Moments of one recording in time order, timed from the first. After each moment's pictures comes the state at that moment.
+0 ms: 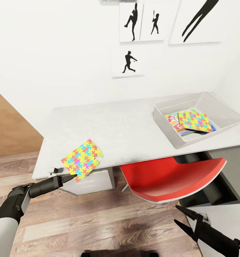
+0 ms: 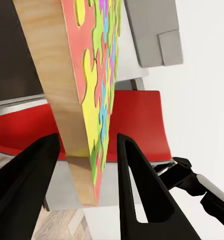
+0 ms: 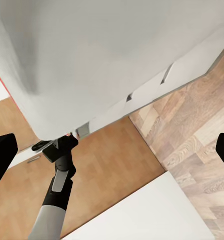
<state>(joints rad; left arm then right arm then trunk) -0.68 0.25 0.38 -0.73 0.02 0.63 -1.57 0.00 -0.31 -0.24 -1.32 -1.29 1.04 0.53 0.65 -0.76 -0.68</state>
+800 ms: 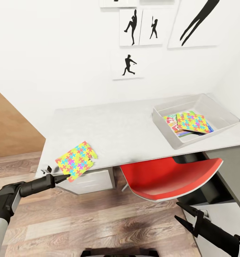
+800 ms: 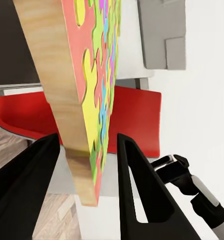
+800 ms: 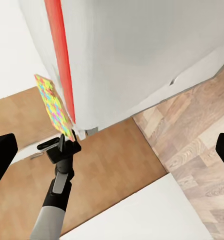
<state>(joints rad) -0.68 0.32 0.36 -0.75 0.01 0.79 -1.57 -0.02 -0.31 -0.24 -1.33 -1.29 1.04 0.54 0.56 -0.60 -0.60</state>
